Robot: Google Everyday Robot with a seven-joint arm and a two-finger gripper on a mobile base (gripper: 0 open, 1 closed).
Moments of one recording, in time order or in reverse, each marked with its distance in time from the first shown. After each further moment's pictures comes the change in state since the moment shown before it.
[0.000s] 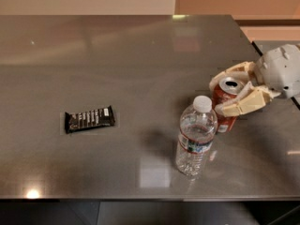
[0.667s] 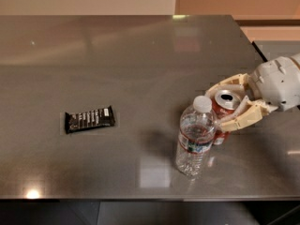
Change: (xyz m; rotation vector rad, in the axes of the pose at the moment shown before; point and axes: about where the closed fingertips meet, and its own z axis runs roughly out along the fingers) arm 0.004 0.031 0.014 -0.080 -0.033 -0.072
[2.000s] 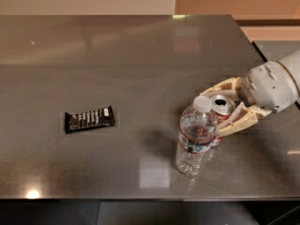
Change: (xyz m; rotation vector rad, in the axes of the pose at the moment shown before) arm 0.017 0.004 0.013 -0.093 0.054 -0.110
